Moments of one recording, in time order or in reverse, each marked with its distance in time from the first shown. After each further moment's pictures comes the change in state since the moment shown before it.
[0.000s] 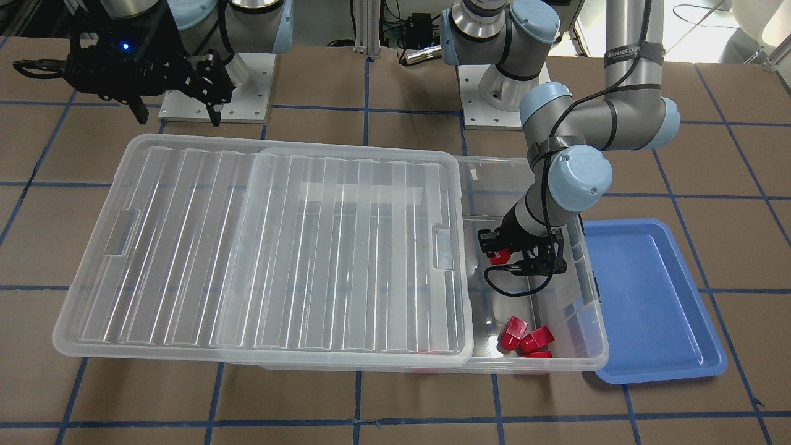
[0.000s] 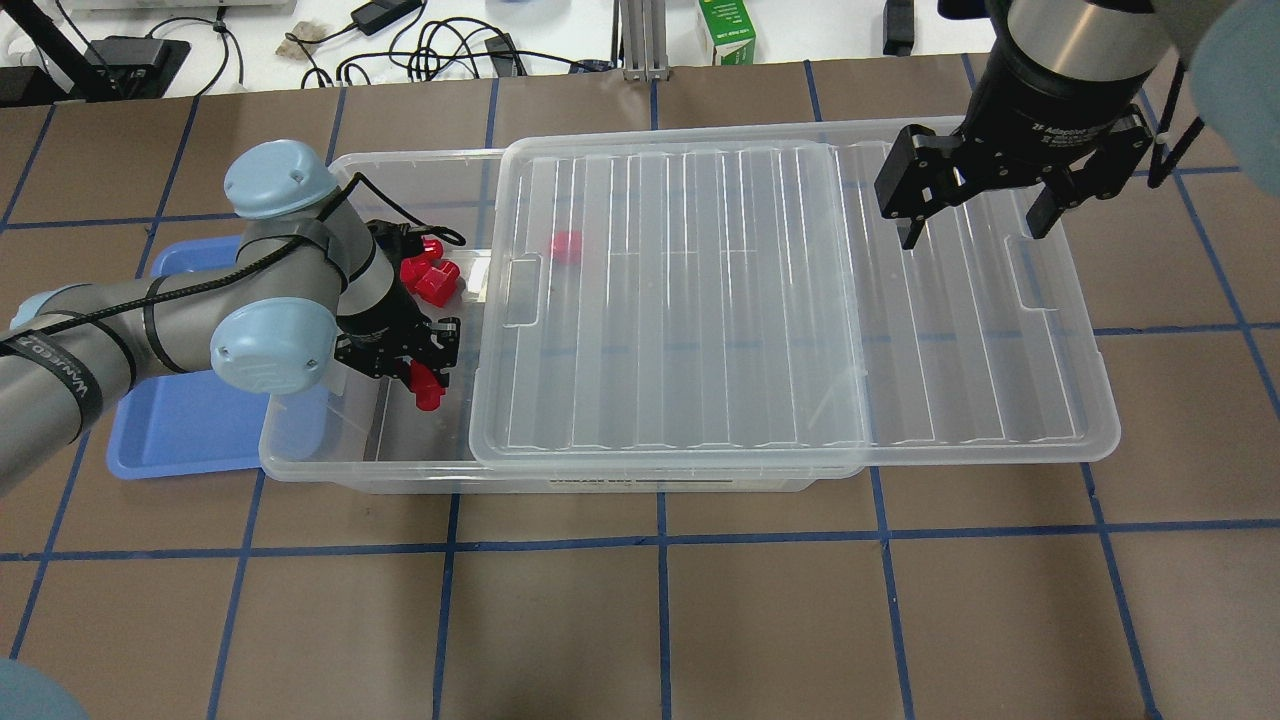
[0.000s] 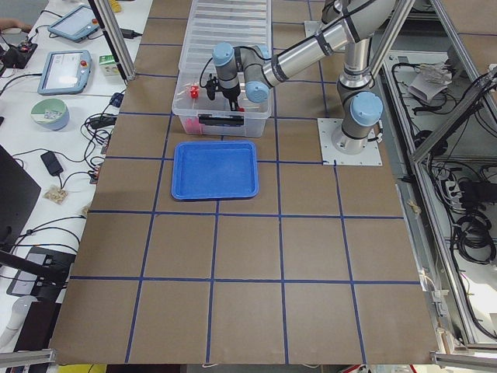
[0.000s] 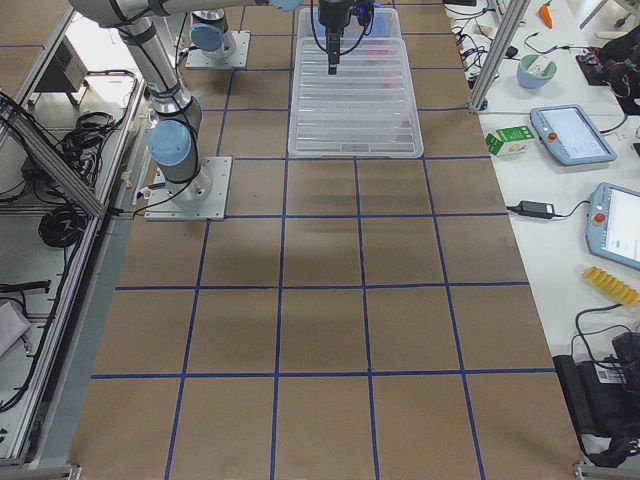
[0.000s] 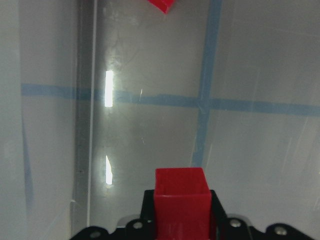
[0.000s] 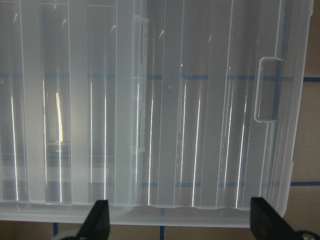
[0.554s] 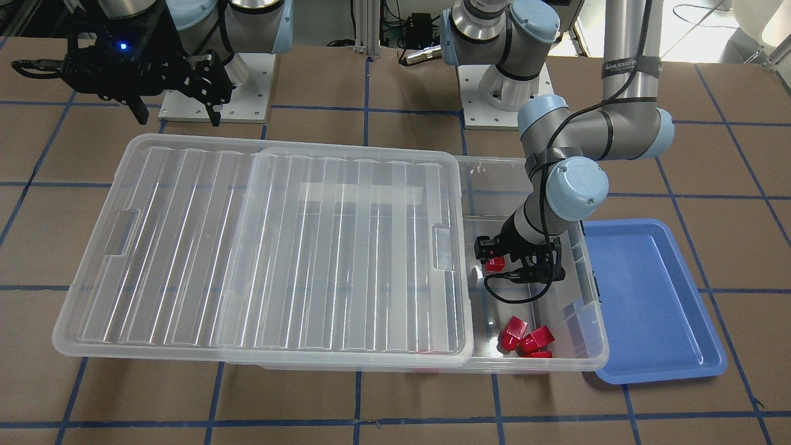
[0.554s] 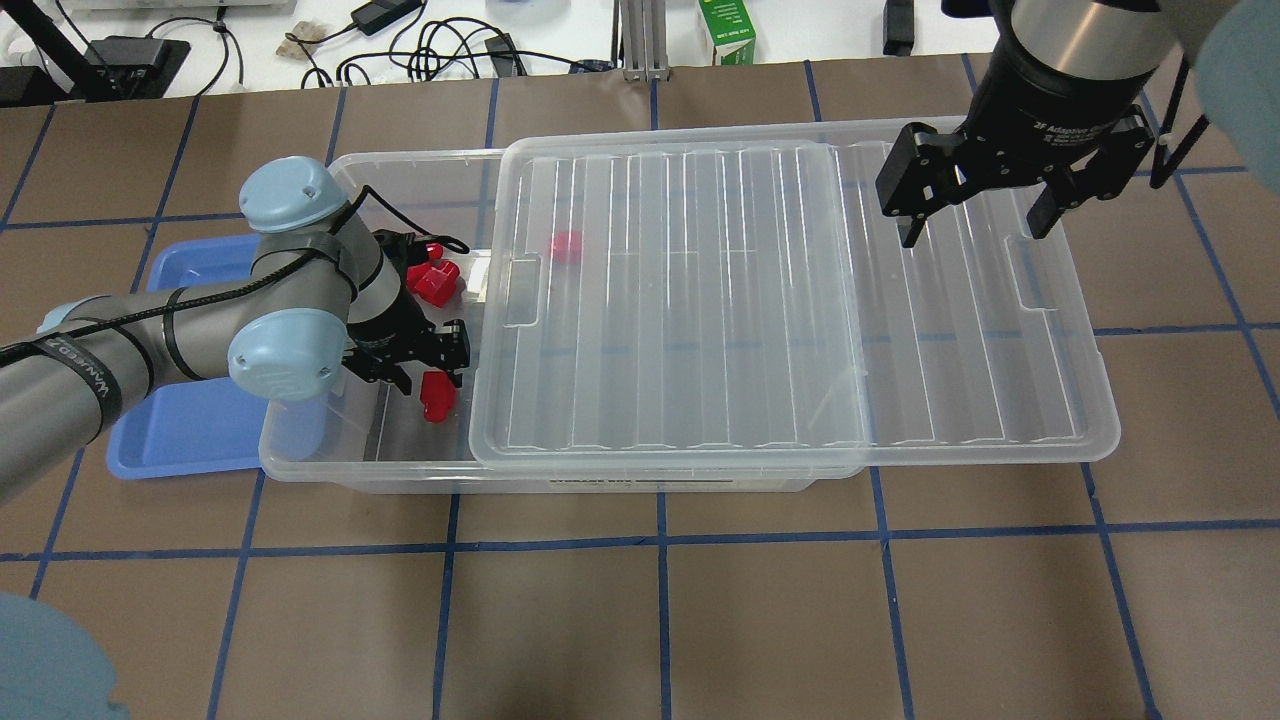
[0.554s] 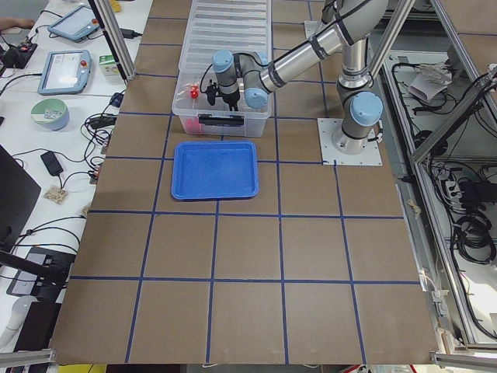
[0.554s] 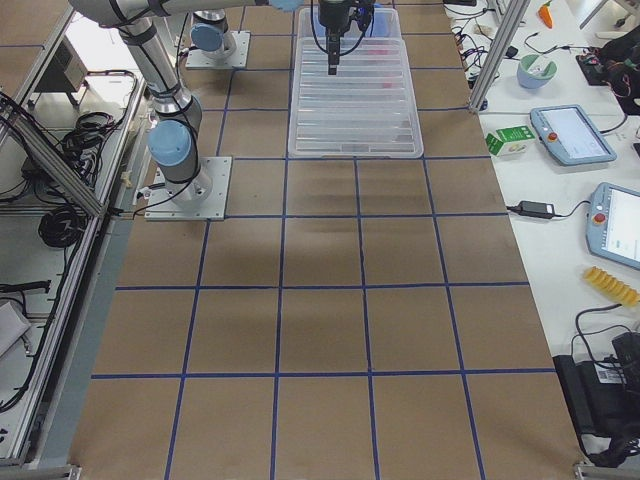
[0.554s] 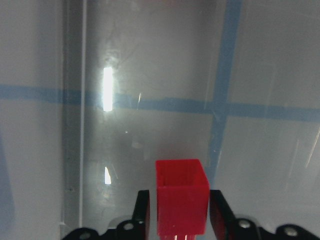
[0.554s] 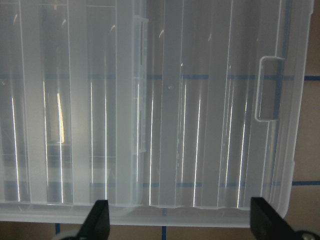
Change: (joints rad) left arm 0.006 -0.025 0.008 0.040 -0.004 0.000; right arm -0.004 0.000 -0.001 -0.004 0.010 0.007
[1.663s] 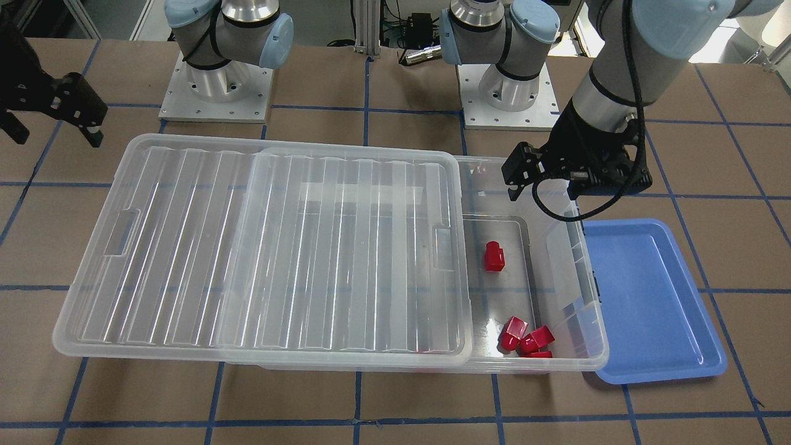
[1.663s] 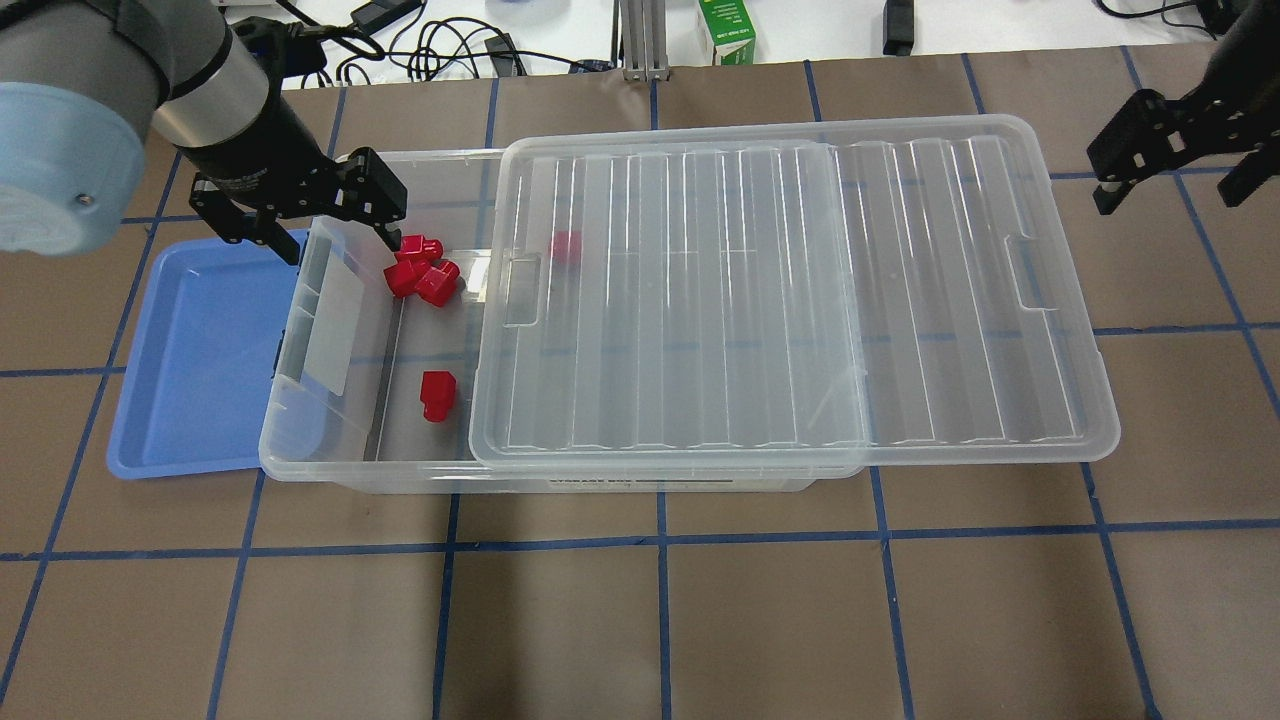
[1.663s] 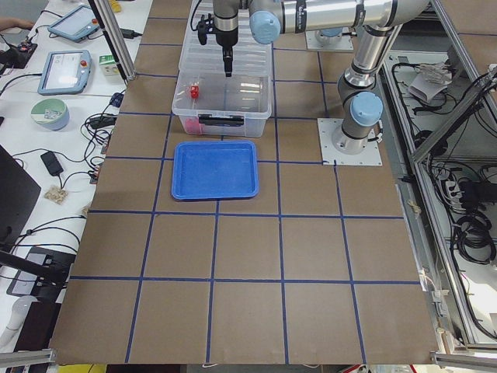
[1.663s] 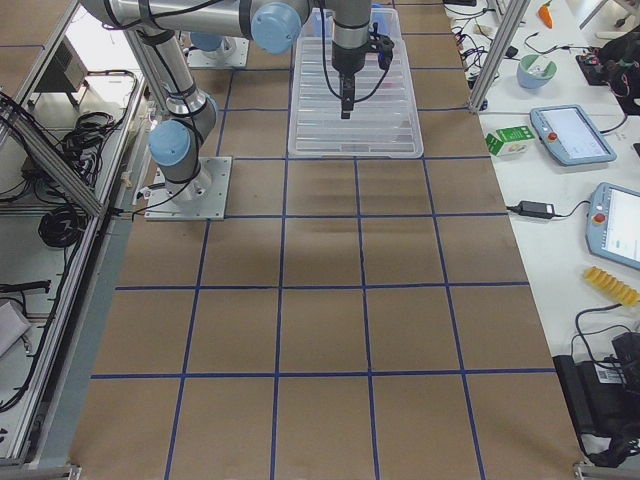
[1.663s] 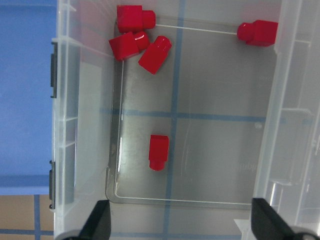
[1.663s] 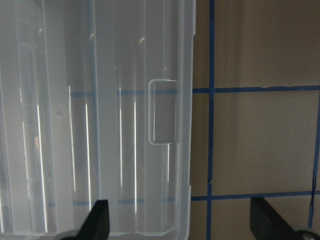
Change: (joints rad) left arm -0.031 0.289 0.345 -0.490 0.020 0.009; right arm -0.364 0.026 0.027 -0.049 -0.003 -0.386
